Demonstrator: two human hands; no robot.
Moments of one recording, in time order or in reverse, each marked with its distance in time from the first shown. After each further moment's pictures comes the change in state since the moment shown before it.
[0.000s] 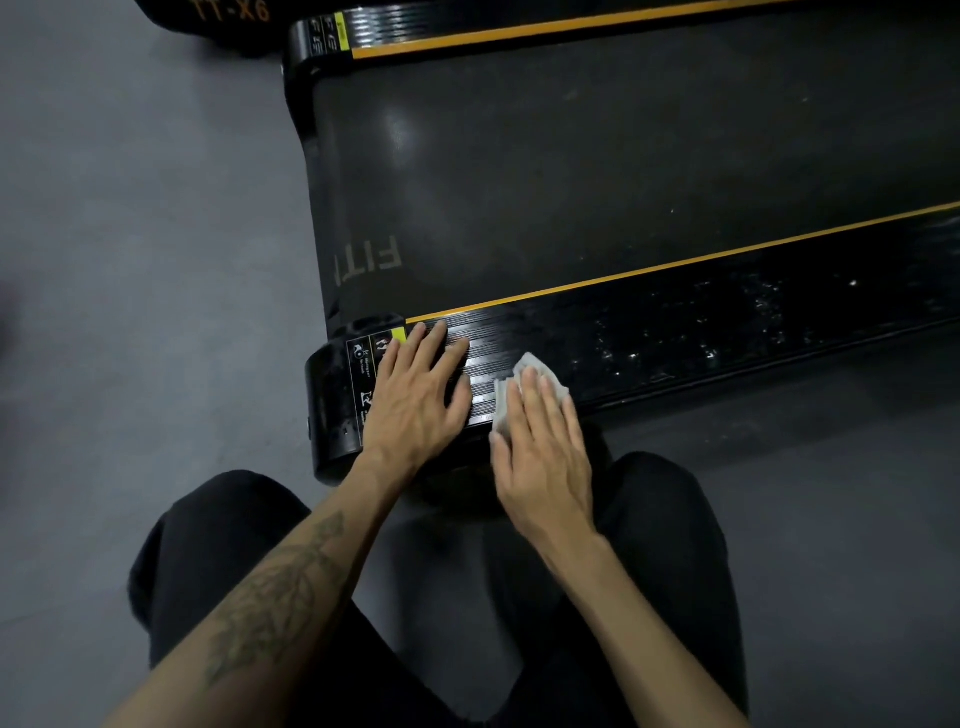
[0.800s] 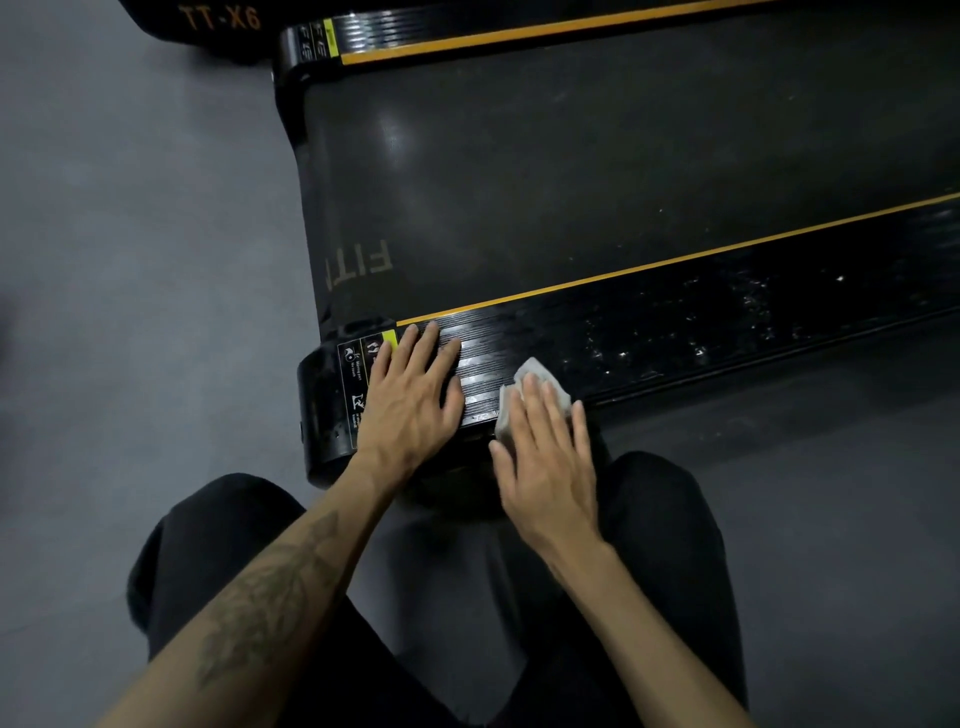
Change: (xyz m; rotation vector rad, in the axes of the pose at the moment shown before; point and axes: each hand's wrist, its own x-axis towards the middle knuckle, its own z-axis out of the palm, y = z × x) left_hand 0.002 0.005 0.001 0.052 0.008 0.005; right_hand -0.012 0.014 -0.001 -0.040 0.011 -0.002
